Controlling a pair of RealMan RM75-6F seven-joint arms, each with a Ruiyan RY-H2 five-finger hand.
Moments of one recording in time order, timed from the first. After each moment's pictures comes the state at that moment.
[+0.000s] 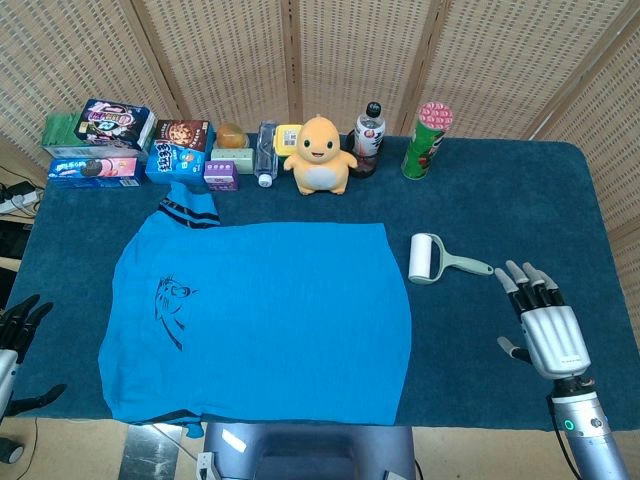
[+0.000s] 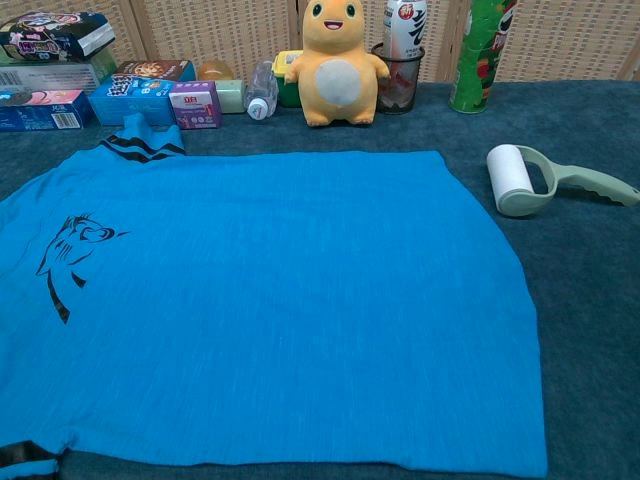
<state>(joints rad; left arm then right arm) 0.01 -0.82 0.07 -2.02 1.59 1.50 0.12 0.23 -1.20 0.04 -1.58 -1.54 1.47 -0.21</state>
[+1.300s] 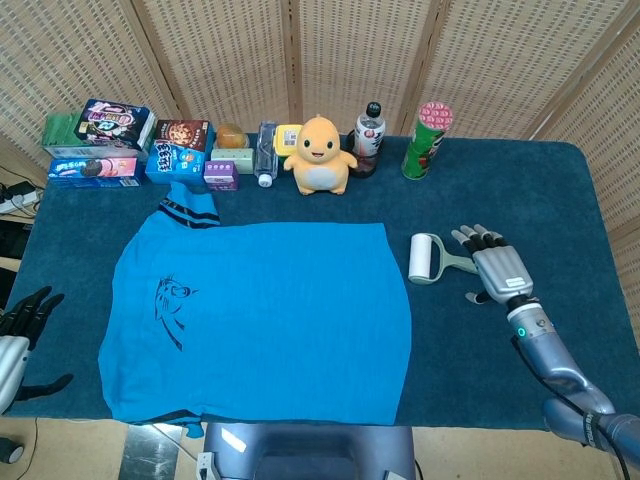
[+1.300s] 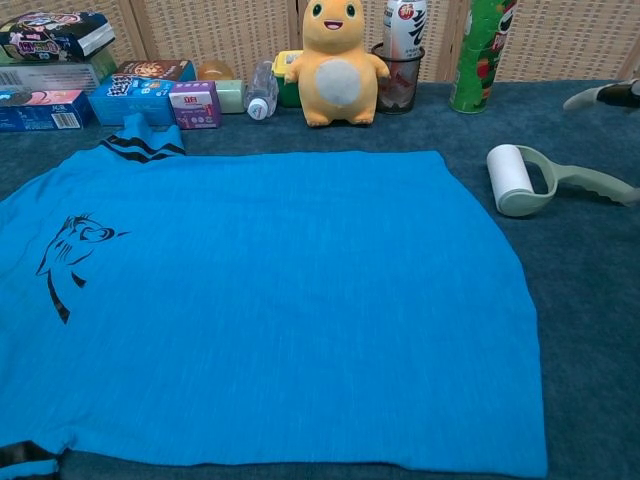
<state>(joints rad) -0.05 -0.83 0.04 -1.99 1.53 1.42 0.09 0.57 -1.34 0.17 -1.23 -1.33 0.88 -0.06</state>
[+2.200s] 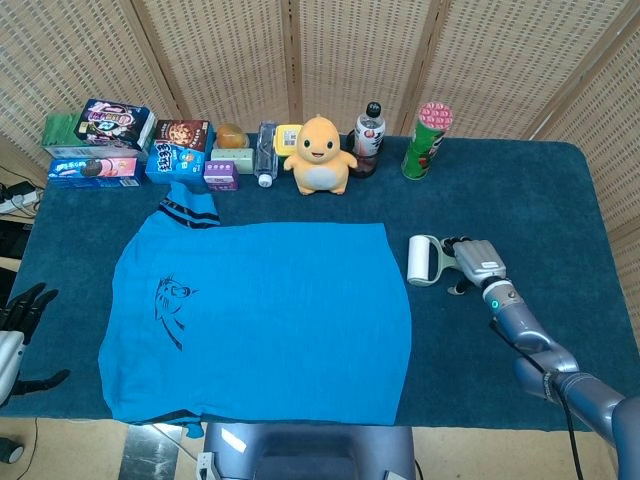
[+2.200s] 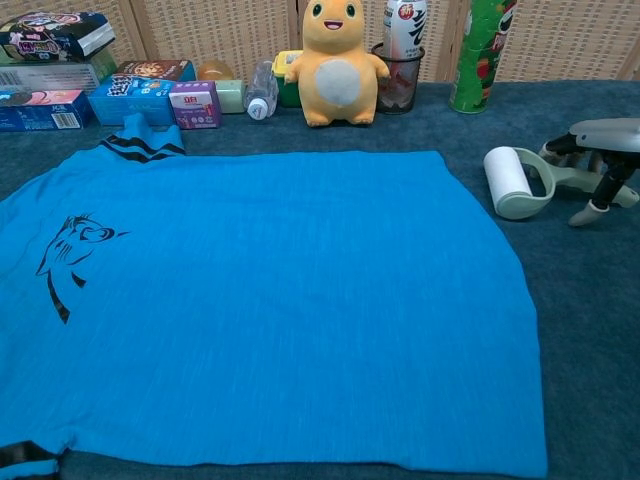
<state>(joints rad) -0.07 -0.82 0.02 -2.00 1.47 1.39 0.08 0.73 -1.53 0.15 -0.89 -1.30 0.60 0.18</state>
